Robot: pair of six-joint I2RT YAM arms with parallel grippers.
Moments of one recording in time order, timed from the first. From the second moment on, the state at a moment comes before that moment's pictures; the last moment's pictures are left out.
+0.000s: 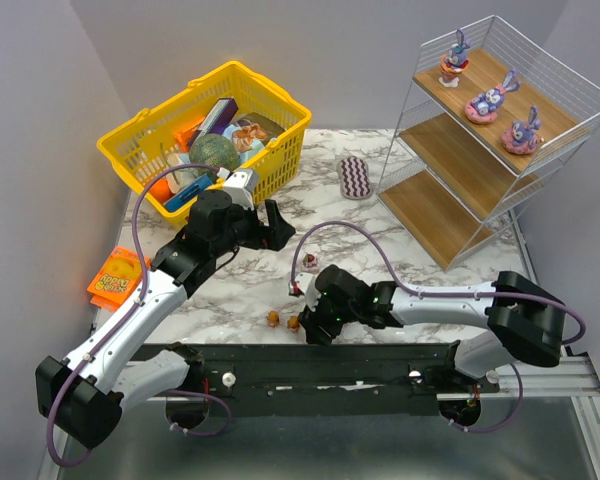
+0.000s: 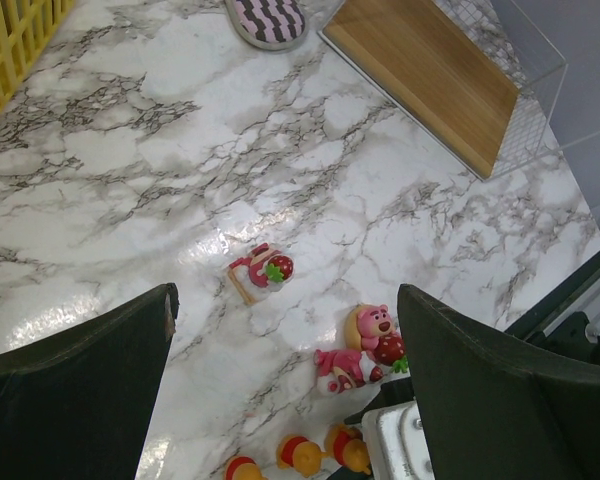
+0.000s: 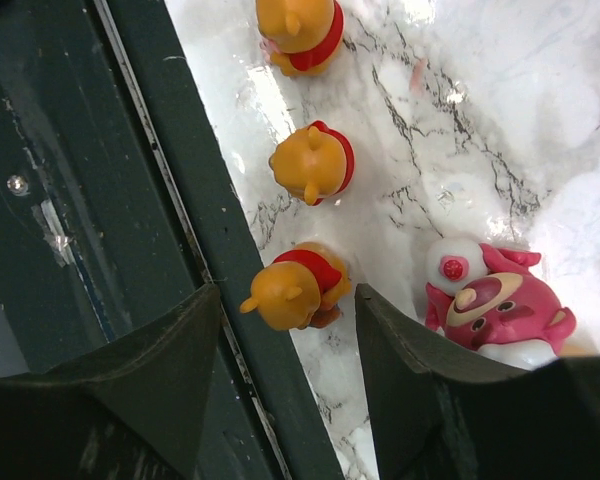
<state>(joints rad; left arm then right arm) -0.52 1.01 0.90 -0.28 0.17 -0.42 1.13 1.46 0.72 -0.09 -0.23 0.08</state>
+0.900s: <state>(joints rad) -0.51 1.01 0.90 -0.29 0.17 -0.40 1.14 1.42 0.74 -0.06 -0.12 0.14</state>
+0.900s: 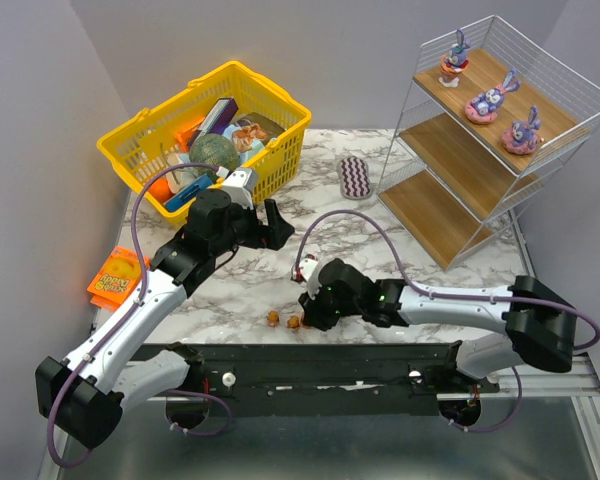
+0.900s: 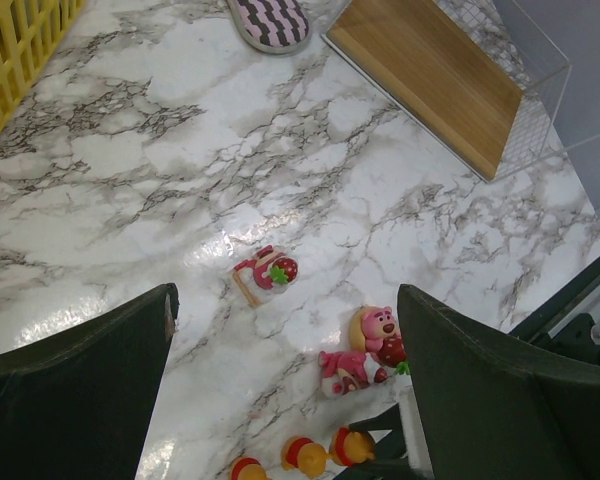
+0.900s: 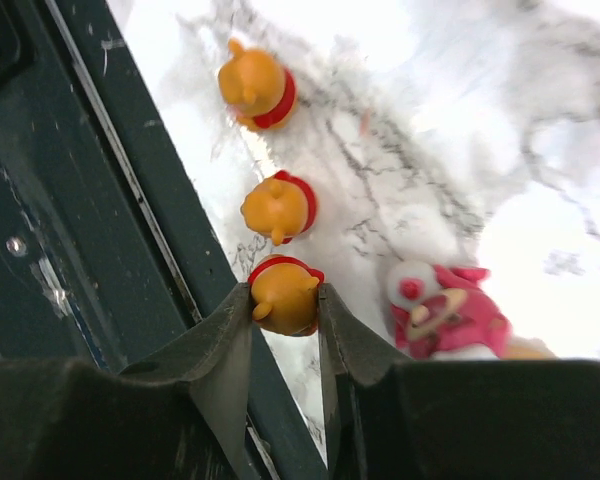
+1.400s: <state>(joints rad) -0.51 1.01 0.91 -0.29 0.17 -0.40 1.08 1.36 0.88 -0.34 0.56 0.49</state>
